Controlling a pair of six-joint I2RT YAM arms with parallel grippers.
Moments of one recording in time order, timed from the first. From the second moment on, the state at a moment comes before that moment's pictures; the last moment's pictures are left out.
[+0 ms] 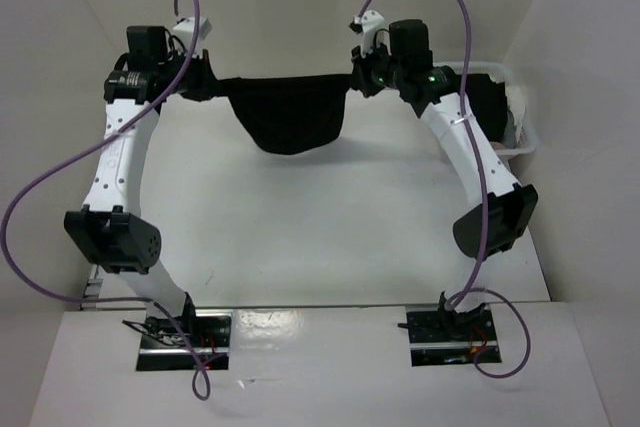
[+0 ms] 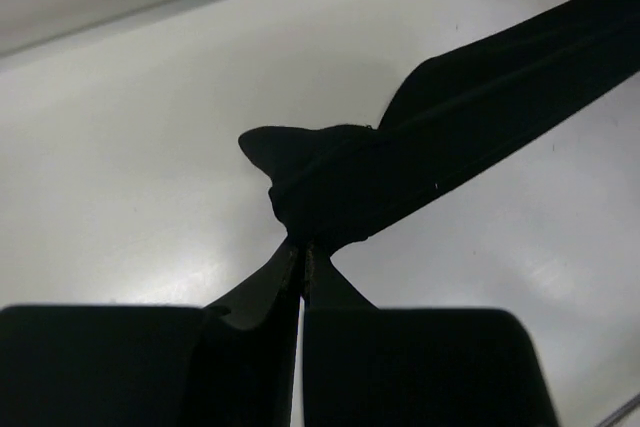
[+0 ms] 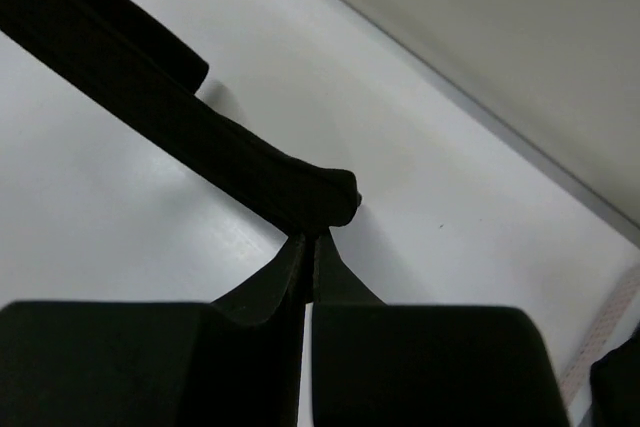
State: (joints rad) left arm 0.01 1.68 1.91 -0.81 0.44 0.07; right arm 0.37 1.78 1.98 -0.63 -0.27 -0.20
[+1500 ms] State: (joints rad) left arm -0.18 1.37 1.23 -1.05 0.34 0.29; right arm 0.69 1.51 1.22 -0.75 -0.21 -0.43
